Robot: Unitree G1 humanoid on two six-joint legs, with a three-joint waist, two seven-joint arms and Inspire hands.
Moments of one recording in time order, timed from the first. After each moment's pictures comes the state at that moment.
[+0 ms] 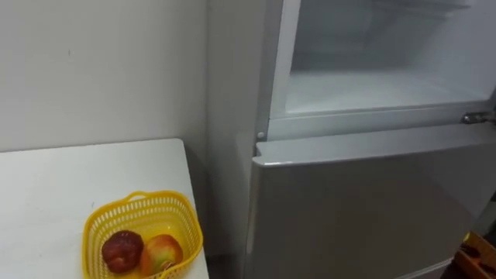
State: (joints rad) left arm 0.26 0.19 0.23 0.93 0.36 0.07 0.16; right arm 0.07 -0.26 -0.73 0.90 1.25 -0.05 -0.52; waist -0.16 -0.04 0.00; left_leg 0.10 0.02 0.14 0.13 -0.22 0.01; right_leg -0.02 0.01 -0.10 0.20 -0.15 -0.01
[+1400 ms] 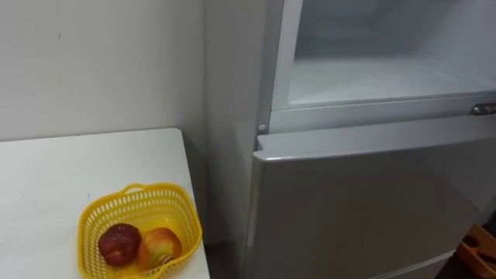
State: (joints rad) left arm 0.32 0.19 0.12 0.85 0.36 0.06 0.15; right arm 0.02 -0.32 -0.64 -0.21 0.64 -0.16 -0.90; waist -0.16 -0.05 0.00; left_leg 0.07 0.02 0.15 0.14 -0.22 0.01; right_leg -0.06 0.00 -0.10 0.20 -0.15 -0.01
